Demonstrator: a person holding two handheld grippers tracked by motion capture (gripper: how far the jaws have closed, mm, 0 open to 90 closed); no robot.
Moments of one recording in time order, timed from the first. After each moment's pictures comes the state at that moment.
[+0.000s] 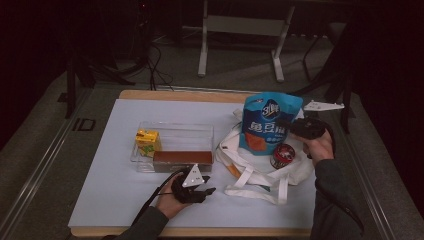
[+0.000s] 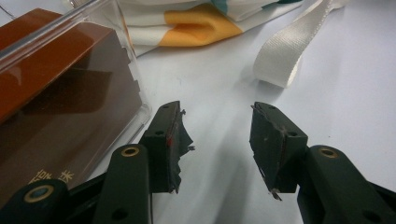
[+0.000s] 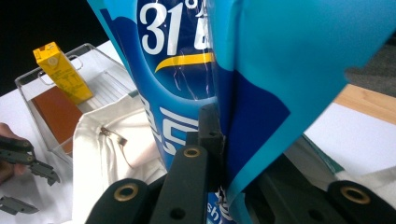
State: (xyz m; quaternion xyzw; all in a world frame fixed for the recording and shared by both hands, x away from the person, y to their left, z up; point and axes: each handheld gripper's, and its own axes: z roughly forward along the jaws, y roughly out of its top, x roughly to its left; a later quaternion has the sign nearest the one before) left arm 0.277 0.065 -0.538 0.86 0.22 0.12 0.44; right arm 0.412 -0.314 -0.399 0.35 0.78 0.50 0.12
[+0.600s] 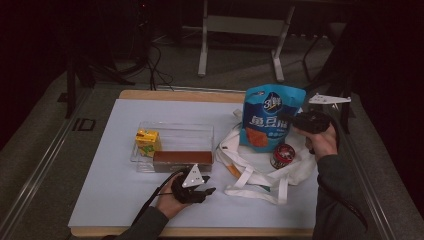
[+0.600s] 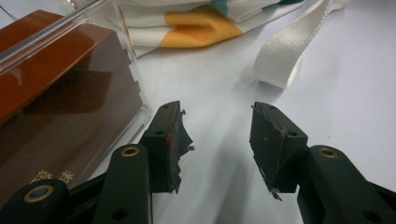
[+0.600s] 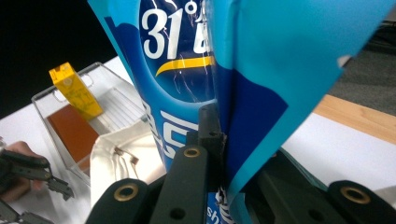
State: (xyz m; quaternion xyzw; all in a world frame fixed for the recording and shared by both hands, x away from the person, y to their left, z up) left arm 0.277 0.065 -0.538 0.86 0.22 0.12 0.44; right arm 0.411 -0.314 -0.373 0.35 0.77 0.52 0.12
